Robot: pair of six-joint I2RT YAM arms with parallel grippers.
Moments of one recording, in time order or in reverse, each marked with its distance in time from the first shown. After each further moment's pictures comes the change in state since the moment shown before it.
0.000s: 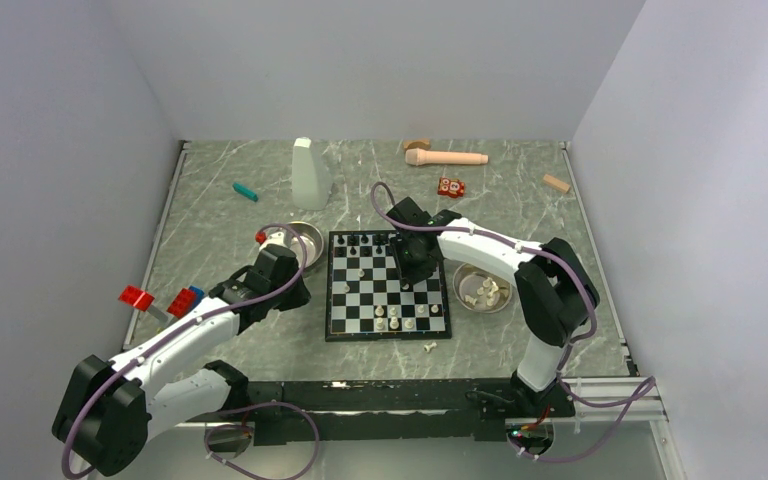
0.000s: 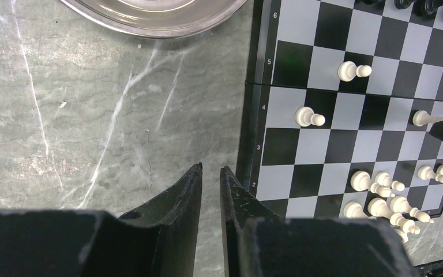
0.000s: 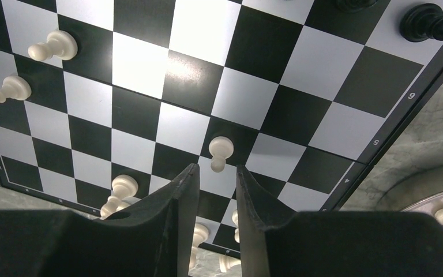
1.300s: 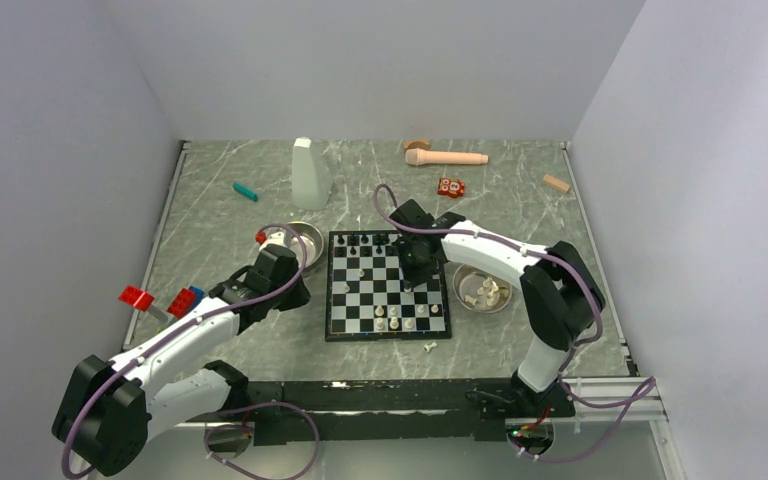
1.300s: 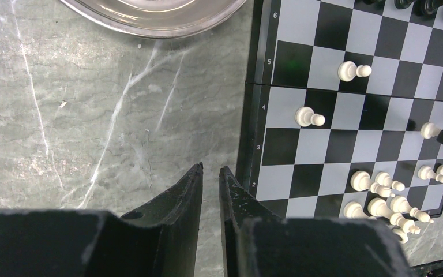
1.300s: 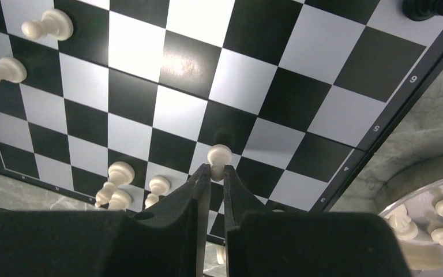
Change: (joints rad) left arm 0.000 0.000 0.000 0.000 0.000 0.000; right arm 0.000 -0.024 -0.029 0.005 -0.010 -0.005
